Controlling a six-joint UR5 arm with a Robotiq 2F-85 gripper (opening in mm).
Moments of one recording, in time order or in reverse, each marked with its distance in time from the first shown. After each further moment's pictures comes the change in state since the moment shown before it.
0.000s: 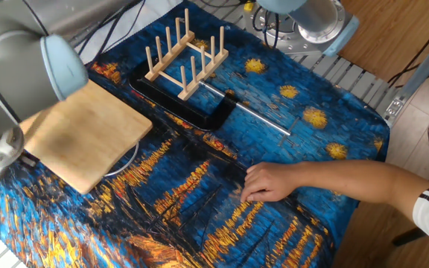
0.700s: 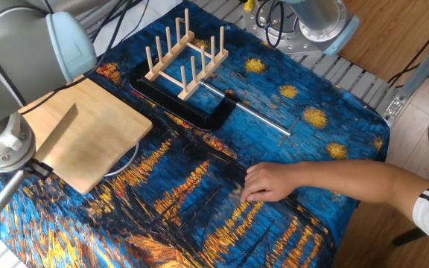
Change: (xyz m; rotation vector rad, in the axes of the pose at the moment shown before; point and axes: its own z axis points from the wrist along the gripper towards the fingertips) arm -0.016 0.031 -0.022 -0.085 -0.084 -0.004
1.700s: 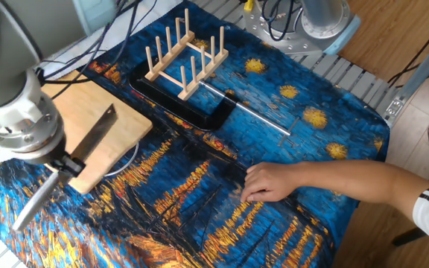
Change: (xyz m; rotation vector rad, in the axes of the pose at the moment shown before) arm 0.032 0.069 -0.069 -0.171 0.007 0.044
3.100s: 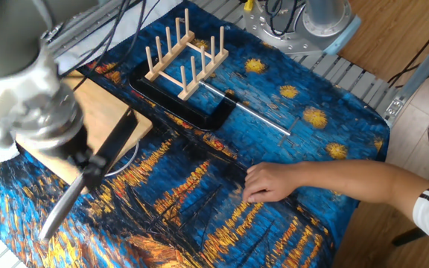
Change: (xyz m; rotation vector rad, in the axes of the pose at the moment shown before) arm 0.029 0.045 -0.036 -0.137 -0.062 -0.066
